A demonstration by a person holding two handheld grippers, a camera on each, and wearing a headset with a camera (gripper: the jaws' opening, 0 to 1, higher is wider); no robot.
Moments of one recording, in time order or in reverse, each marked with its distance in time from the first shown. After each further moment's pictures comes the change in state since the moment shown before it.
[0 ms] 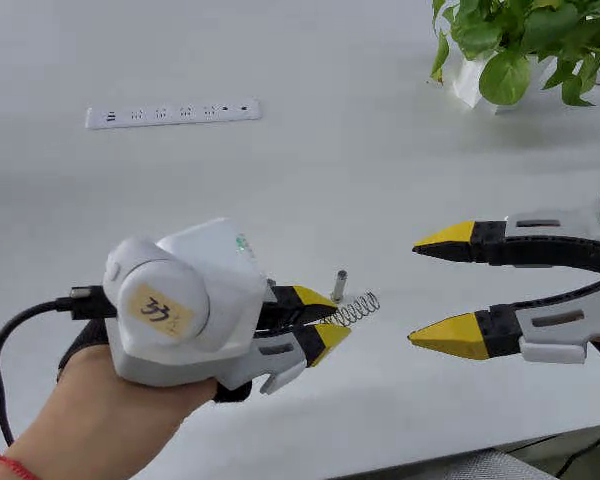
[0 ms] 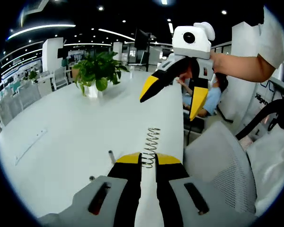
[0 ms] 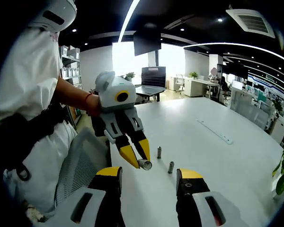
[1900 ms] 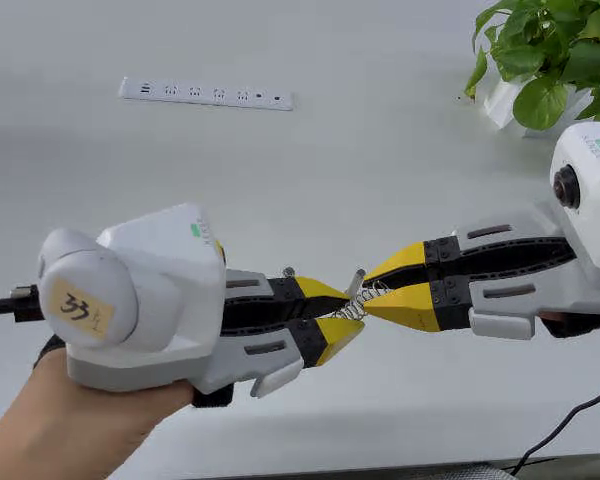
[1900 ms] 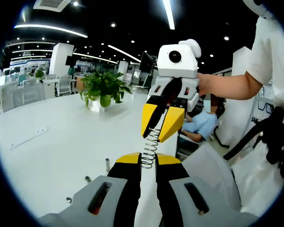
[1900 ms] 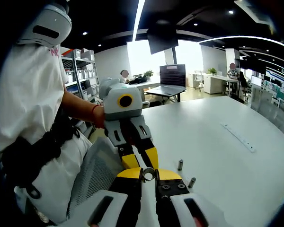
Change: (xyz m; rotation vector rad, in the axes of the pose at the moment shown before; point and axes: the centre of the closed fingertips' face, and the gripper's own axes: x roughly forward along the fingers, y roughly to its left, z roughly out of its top) left arm -0.034 -0.008 0.018 -0.105 -0.214 -0.016; right arm 0.035 0.027 0.034 0.023 0.017 0.179
